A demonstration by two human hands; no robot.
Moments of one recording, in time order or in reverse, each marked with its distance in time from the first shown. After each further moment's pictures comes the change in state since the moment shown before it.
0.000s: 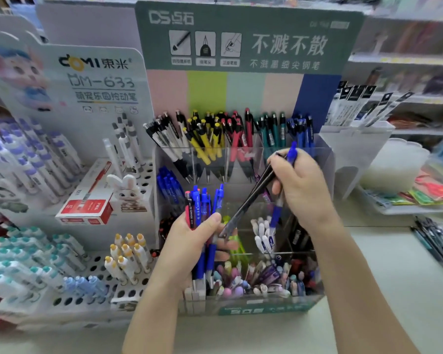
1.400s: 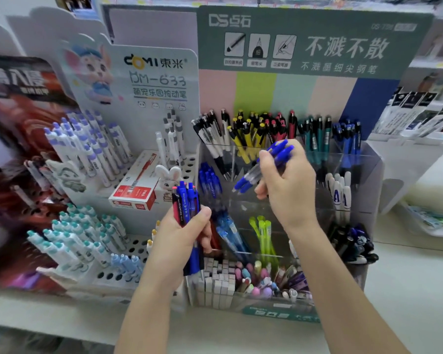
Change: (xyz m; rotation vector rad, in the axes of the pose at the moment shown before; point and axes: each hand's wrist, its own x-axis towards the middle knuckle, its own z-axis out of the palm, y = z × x) left_hand -0.022 0.014 -0.050 -0.001 0.218 0.111; right_hand -0.005 -0.006 0.069 -0.072 0.025 -0.231
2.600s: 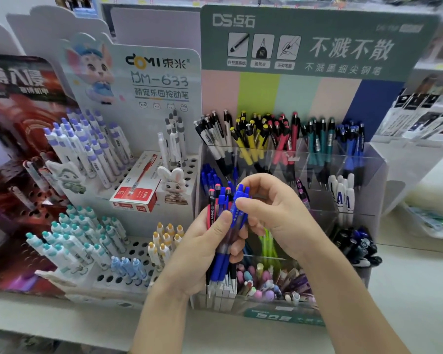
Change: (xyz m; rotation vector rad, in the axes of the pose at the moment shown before) left_hand 0.000 -0.008 0.014 -0.208 -0.448 0.001; right_hand -0.024 -0.004 -0.005 0.366 -0.493 0.374
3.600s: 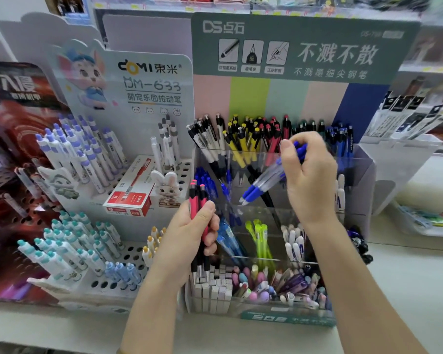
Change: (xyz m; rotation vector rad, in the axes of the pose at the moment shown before) left_hand 0.007 0.016 -0.003 0.184 0.295 -0.033; right_hand 0.029 -0.014 -0.034 -0.618 0.644 -0.626
